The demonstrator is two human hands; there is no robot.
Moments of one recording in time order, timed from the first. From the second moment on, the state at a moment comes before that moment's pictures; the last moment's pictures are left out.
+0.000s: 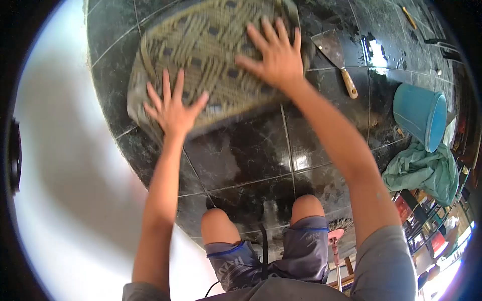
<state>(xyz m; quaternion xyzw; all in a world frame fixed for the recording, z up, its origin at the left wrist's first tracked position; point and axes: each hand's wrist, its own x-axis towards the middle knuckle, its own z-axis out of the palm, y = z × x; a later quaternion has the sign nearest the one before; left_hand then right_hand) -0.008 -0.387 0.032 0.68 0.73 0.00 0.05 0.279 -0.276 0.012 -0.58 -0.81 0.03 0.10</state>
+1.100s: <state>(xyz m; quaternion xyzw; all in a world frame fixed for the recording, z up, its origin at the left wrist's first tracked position) -0.103 -0.069 0.028 0.62 0.79 -0.02 0.06 0.163 0.054 0.021 -0.63 -0.77 0.05 0.01</state>
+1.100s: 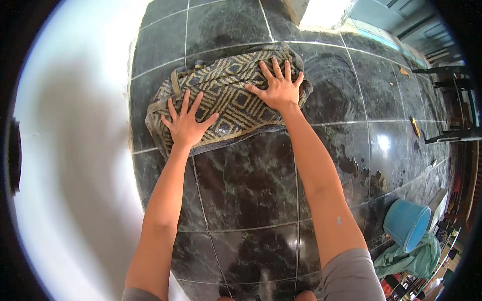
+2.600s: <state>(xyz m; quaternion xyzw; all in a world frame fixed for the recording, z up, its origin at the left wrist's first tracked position) 0.081 -0.188 0.036 0.63 0.76 -0.12 0.11 0.361 -0.140 0.032 -0.65 -0.75 0.12 0.05</state>
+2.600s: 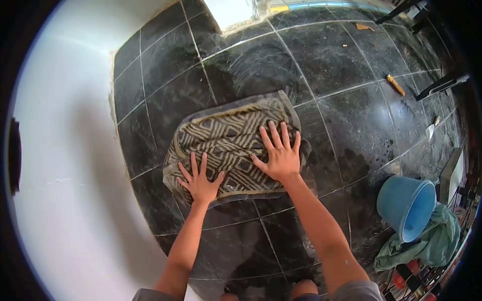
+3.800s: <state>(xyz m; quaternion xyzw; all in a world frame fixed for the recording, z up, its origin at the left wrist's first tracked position) 0.113 0.063 -0.018 0.61 0.79 -0.05 -0.04 0.298 0.083 0.005 -0.51 -0.86 0.04 0.04</state>
